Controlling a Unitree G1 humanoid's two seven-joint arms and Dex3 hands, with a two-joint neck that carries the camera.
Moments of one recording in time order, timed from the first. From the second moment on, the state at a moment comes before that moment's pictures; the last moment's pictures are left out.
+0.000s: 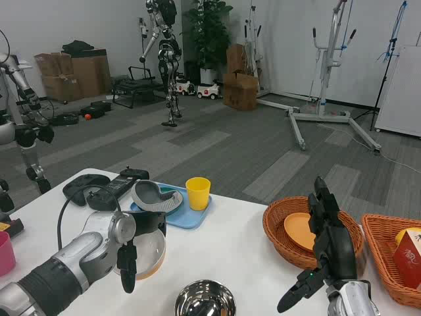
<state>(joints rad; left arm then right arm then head) -0.78 0.52 -0.48 0.35 0.72 0.44 -0.59 -0.58 -0.47 0.65 0.70 0.71 -0.86 -0.27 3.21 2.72</state>
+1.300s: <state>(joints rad) -0.71 0.40 -0.39 0.57 0.88 0.33 -0.59 -0.56 -0.47 0.65 0.63 0.71 -0.86 -0.26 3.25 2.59</state>
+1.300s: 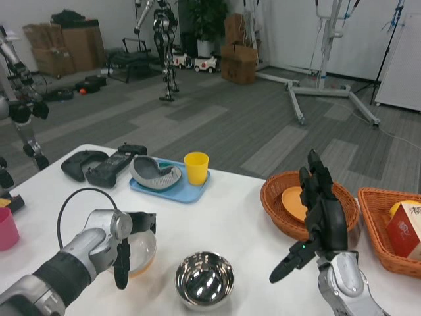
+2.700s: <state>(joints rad) -0.70 0.32 -0.23 0.77 0.88 0.16 -0.50 -0.56 -0.47 0.65 0.65 0.72 -0.86 -0.26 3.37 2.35</state>
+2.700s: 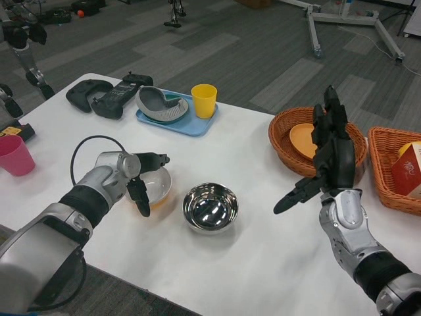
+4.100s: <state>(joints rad) -0.63 0.26 0.00 0.63 0.76 0.15 -0.56 -0.55 -0.46 0.65 0.65 0.73 -0.86 -0.26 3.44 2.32</state>
